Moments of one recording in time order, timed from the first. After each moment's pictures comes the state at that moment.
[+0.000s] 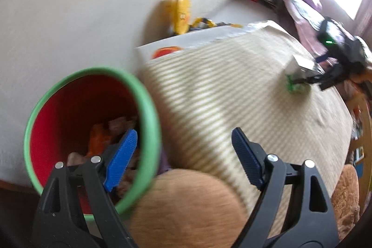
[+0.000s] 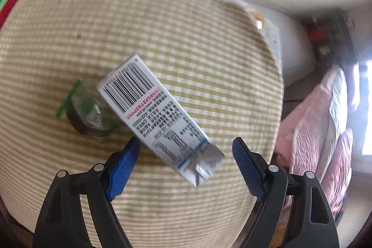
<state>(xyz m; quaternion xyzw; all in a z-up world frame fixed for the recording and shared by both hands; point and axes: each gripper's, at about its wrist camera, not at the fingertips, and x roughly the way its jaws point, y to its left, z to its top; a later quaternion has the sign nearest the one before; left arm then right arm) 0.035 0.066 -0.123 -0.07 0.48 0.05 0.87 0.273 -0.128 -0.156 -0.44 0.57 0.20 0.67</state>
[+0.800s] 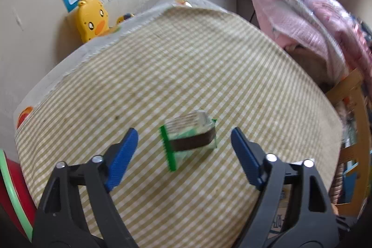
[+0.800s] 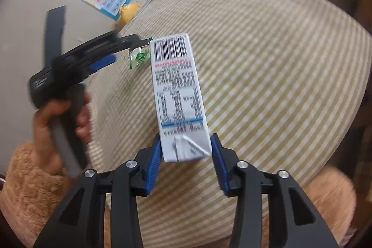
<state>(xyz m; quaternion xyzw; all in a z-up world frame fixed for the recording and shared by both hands) 0.199 -0.134 -0.170 -0.01 0.52 -0.06 0.85 0.049 -0.301 -0.126 0.21 0.57 0.17 0.78</state>
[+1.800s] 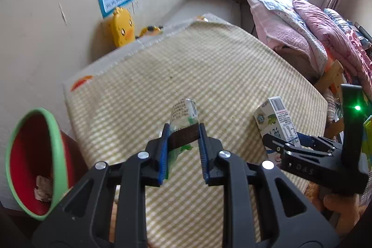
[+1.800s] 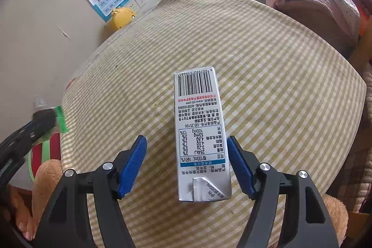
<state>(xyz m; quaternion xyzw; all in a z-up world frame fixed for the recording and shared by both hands) 0.066 -0.069 -0.098 -0.01 0.46 -0.04 0.89 0.085 -0.231 -0.131 0.09 0.54 0.10 0.83</state>
